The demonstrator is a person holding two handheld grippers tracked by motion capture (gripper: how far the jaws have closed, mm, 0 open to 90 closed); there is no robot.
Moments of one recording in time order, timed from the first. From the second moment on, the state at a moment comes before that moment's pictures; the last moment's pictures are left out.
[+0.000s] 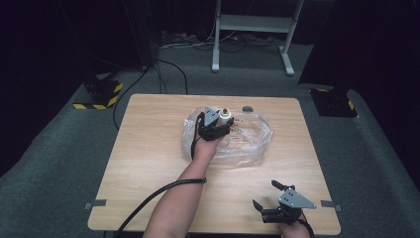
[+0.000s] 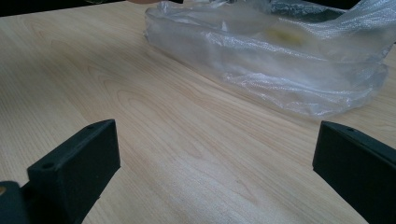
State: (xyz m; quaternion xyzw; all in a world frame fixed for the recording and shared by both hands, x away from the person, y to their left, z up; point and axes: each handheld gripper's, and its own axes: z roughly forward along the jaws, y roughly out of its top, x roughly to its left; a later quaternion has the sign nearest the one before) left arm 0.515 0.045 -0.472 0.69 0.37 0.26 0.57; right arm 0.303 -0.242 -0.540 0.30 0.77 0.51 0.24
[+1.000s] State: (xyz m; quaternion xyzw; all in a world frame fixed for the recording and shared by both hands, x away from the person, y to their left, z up) left arm 0.493 0.065 -0.448 0.71 0.36 0.23 0.56; right arm 0.303 -0.241 -0.540 0.30 0.77 0.50 0.24
